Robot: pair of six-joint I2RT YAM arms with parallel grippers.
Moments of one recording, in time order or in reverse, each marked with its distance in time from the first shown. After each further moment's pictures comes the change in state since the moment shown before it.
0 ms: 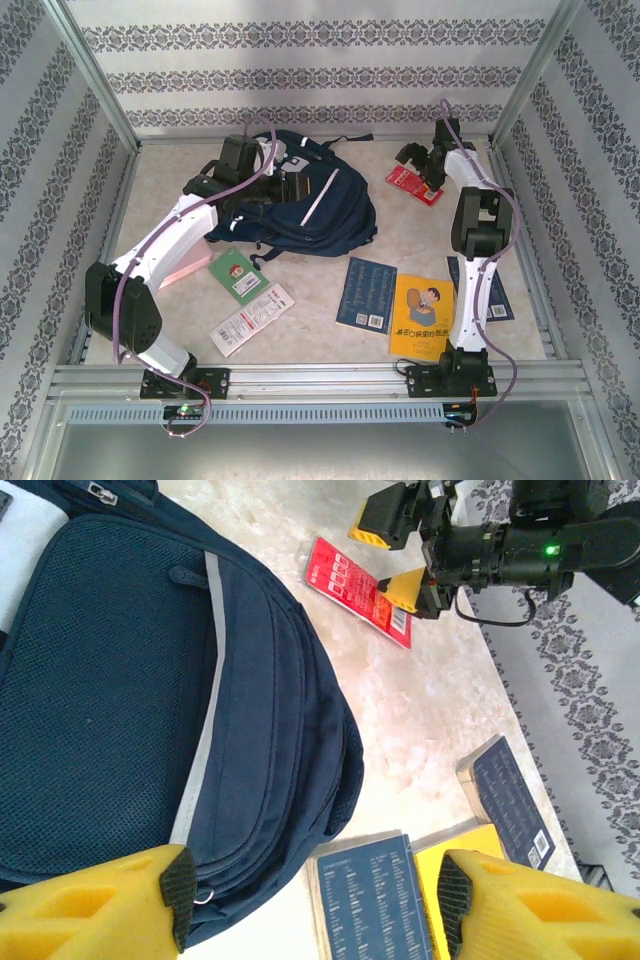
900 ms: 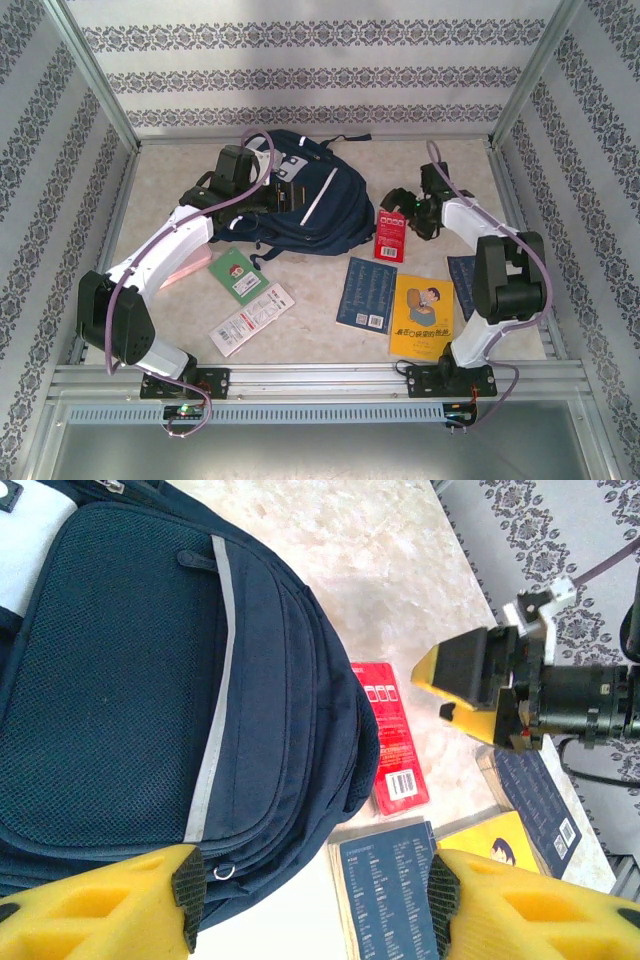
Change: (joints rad) left arm 0.000 -0.067 -0.113 0.057 -0.020 0.037; right arm 0.126 -0.678 -0.884 0.183 0.038 0.076
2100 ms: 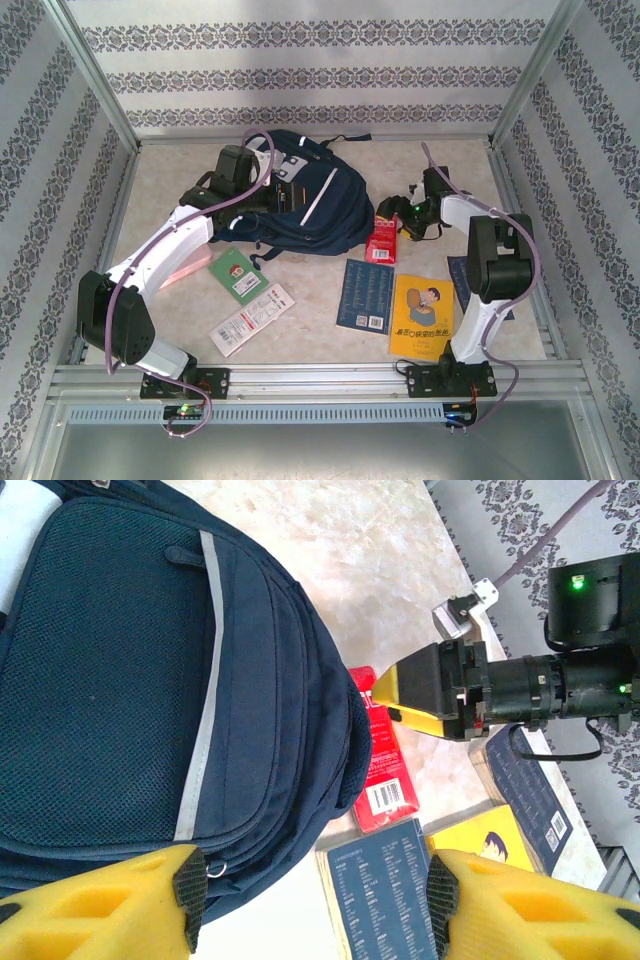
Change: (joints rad) left arm 0.000 0.000 0.000 0.000 0.019 0.003; right arm -0.030 0.139 0.018 0.045 -0.303 -0.150
